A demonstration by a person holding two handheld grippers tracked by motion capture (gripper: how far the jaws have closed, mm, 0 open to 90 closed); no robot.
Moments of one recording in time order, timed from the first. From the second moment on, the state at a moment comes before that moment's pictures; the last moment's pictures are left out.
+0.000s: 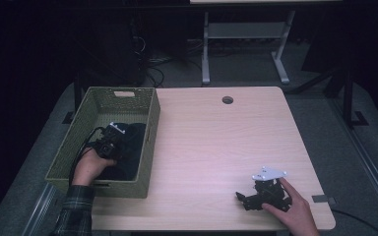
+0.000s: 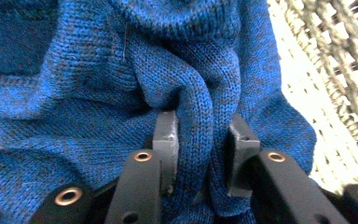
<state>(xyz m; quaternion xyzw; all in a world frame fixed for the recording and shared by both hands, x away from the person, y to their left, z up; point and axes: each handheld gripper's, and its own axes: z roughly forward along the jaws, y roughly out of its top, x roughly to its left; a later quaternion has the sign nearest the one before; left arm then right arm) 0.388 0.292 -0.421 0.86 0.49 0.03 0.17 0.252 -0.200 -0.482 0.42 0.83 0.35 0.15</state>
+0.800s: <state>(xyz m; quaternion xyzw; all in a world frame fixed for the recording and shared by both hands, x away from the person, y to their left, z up) 0.378 0.320 -0.382 0.79 0.49 0.07 0.37 0.252 -0.201 -0.482 0.42 0.83 0.35 0.15</state>
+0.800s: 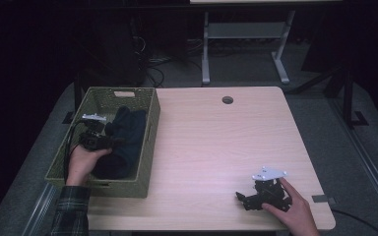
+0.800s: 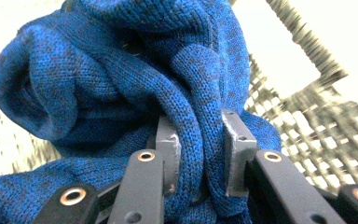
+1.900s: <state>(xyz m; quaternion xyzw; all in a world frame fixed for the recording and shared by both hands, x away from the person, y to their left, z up) 0.355 0.330 -0.331 0.73 0.44 0.11 0.51 0.252 -0.201 -0.482 0.42 0.83 0.35 0.15</state>
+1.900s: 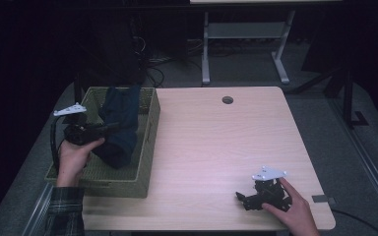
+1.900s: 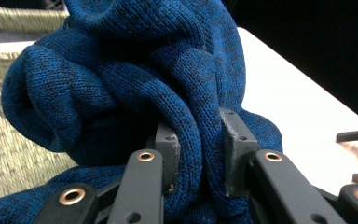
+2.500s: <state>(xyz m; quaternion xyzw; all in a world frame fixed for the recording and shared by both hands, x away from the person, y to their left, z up) 0.333 0.306 -0.286 0.73 0.37 0.12 0.56 0.252 -0.200 -0.482 0.42 0.83 0.35 0.15</state>
